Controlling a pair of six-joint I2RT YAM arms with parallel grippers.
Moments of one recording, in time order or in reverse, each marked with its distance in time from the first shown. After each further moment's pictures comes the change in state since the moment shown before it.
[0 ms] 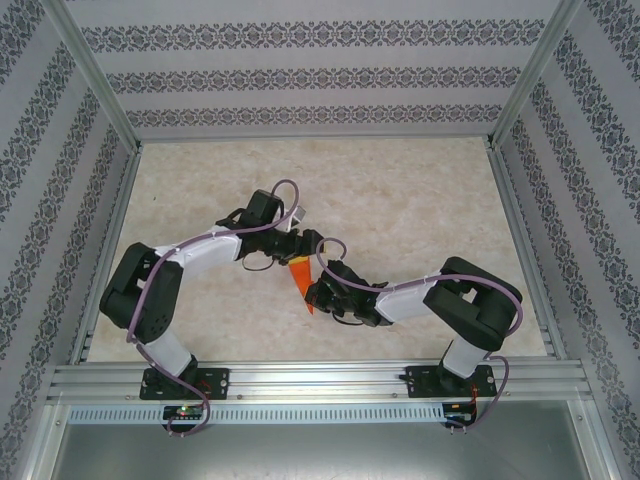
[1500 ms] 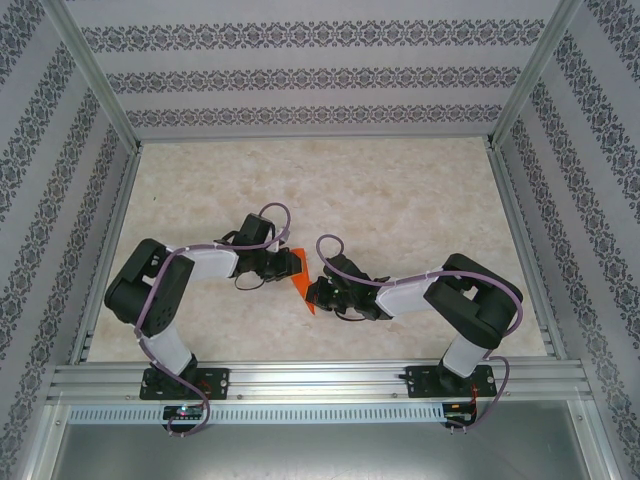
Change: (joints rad) left arm 0.040 0.068 -0.215 0.190 -0.119 -0.030; right arm -0.046 0.006 0.025 -0.050 -0.107 -0.074
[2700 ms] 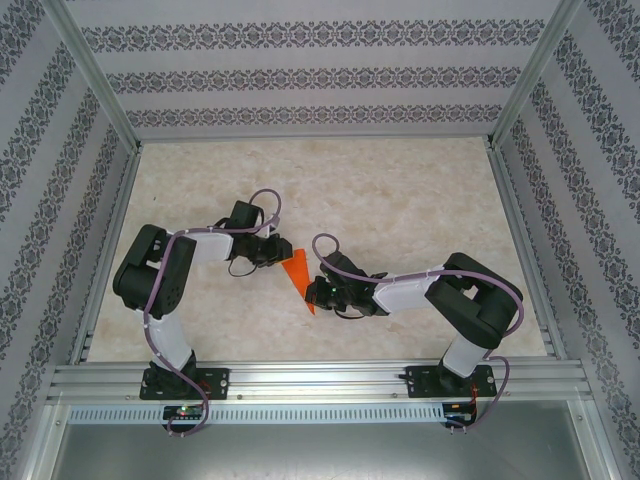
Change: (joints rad) left arm 0.133 0.108 0.119 -0.049 0.043 0.112; right arm 0.000 0.000 0.053 -0.112 -0.005 -0.068
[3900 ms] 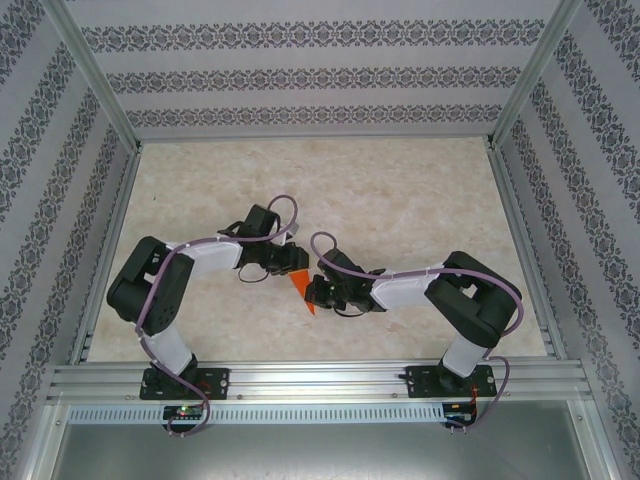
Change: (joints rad) left arm -0.148 -0.094 -0.013 -0.066 0.036 -0.034; right arm -0.006 0.009 0.042 -0.068 -0.015 -0.016
